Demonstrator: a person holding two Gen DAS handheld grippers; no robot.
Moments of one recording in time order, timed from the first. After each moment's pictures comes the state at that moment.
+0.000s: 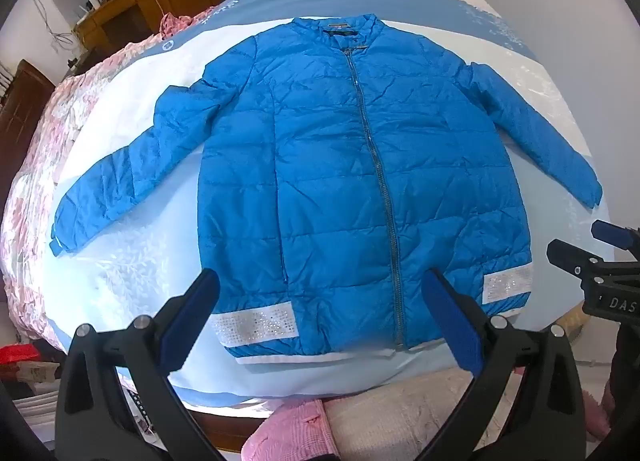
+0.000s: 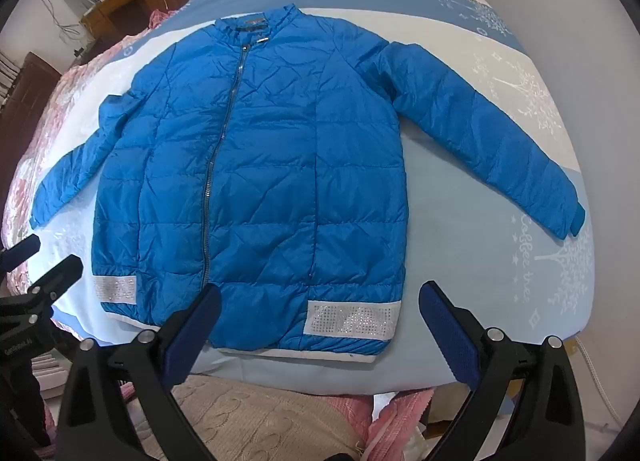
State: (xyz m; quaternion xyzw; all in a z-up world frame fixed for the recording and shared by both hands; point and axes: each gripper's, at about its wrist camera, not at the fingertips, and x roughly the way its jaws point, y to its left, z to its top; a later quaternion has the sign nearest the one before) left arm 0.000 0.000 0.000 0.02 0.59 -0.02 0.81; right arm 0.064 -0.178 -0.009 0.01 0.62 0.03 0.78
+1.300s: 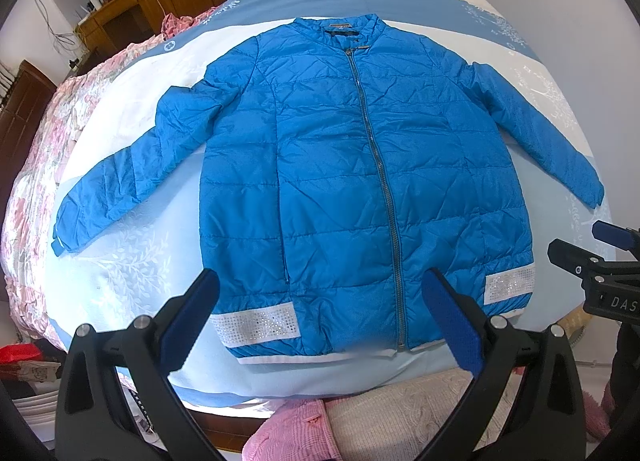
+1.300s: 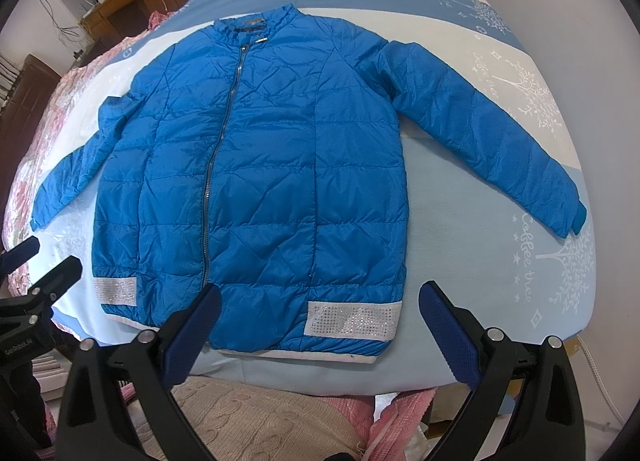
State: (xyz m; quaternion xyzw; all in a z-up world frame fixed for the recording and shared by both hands) left arm 0.000 0.000 0.000 0.02 0.59 -0.01 0.81; right arm 0.065 -0.179 -0.010 0.01 0.62 0.03 0.78
